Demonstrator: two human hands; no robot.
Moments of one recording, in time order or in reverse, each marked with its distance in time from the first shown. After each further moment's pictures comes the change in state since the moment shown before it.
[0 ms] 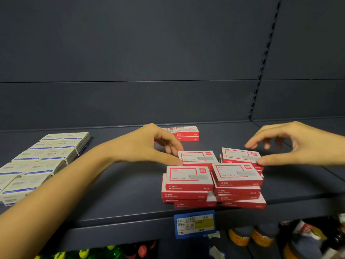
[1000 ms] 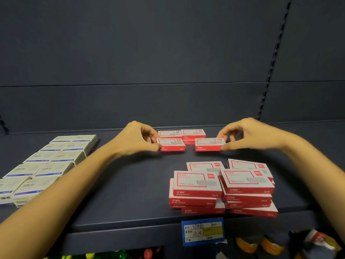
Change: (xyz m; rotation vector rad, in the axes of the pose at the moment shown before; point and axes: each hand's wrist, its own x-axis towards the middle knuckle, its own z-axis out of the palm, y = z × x) left_hand 0.010 -0.068 -0.023 0.085 0.381 -0.240; right_hand 0.090 0.012 0.029 0.140 -0.019 0.041
